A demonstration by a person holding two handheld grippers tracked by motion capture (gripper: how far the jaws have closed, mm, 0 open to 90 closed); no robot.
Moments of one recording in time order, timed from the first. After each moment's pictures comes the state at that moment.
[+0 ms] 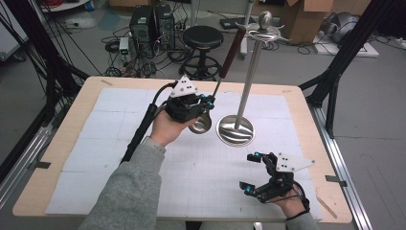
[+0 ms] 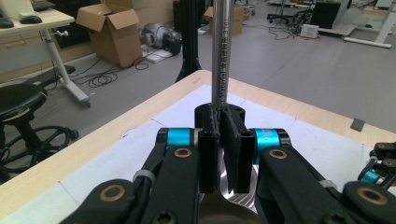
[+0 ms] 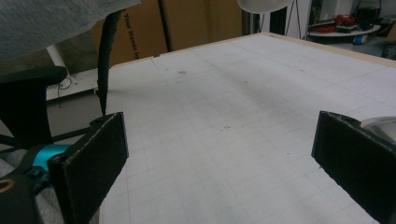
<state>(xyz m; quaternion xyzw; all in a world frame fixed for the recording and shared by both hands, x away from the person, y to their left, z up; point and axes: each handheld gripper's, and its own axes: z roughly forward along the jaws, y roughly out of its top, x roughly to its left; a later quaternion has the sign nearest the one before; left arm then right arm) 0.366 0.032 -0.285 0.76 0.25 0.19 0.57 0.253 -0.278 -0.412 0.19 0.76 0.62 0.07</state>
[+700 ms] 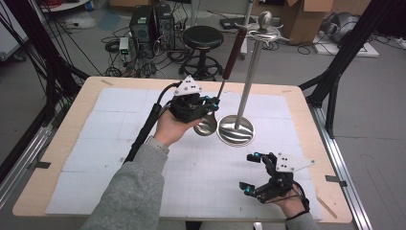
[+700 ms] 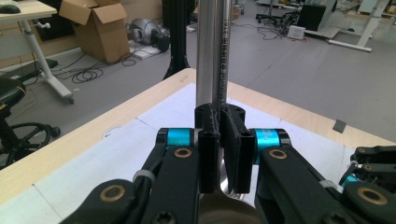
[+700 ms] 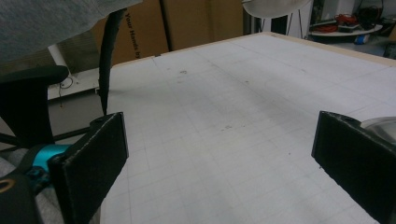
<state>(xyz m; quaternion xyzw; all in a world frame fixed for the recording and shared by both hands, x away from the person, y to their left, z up) 0.367 0.022 -0.286 0.76 0.25 0.16 0.57 0.253 -0.278 -0.413 0.19 0.76 0.62 0.07</state>
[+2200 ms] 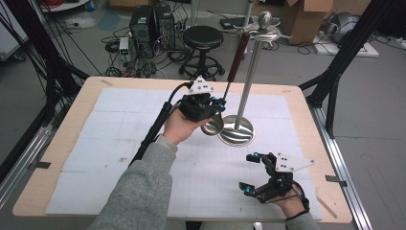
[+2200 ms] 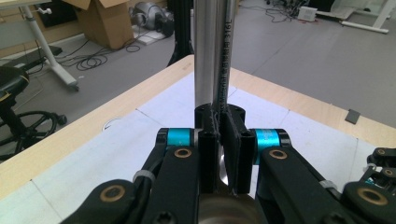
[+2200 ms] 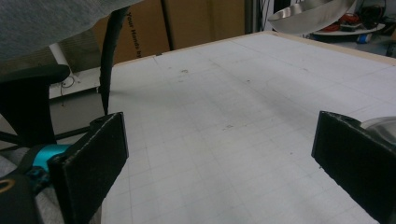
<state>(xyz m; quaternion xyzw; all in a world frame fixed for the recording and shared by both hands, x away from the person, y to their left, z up) 0.375 -0.002 -0.287 0.78 0.26 0.17 0.54 0.254 -0.277 -0.413 0.18 0.76 0.62 0.07</state>
